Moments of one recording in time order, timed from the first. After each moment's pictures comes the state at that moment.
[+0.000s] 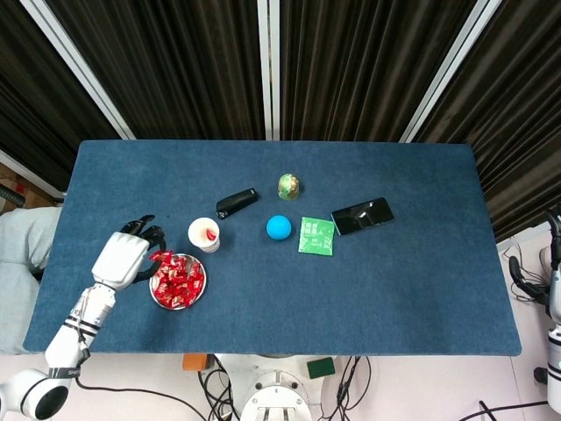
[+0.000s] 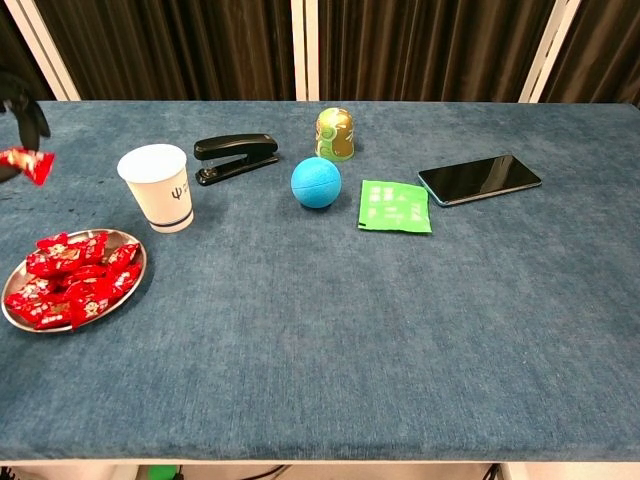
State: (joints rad) left arm -0.45 -1.22 -0.06 -1.71 1.41 1.21 0.20; right arm 0.09 -1.22 0.21 -1.38 -1.51 1.70 0.21
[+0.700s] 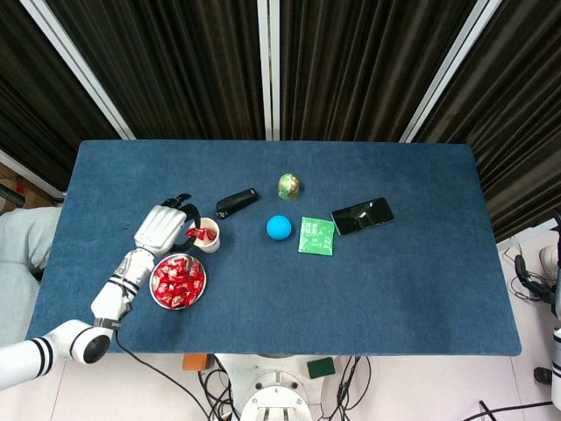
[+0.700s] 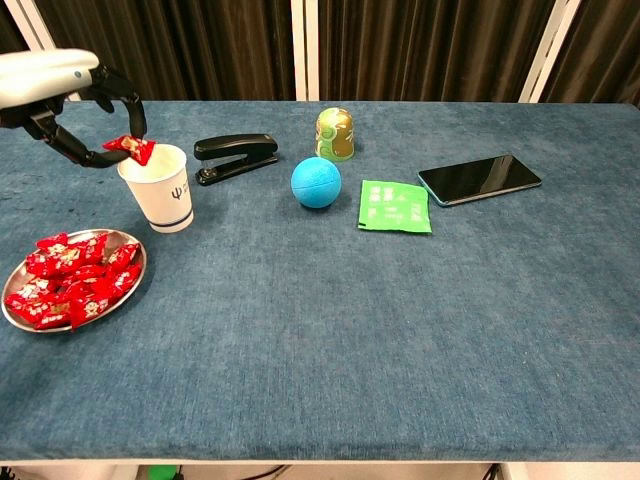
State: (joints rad) left arm -0.64 -1.40 -0.17 -1.49 1.26 0.97 0.15; right arm 0.09 -1.22 0.22 -1.36 -1.48 1.68 0.23
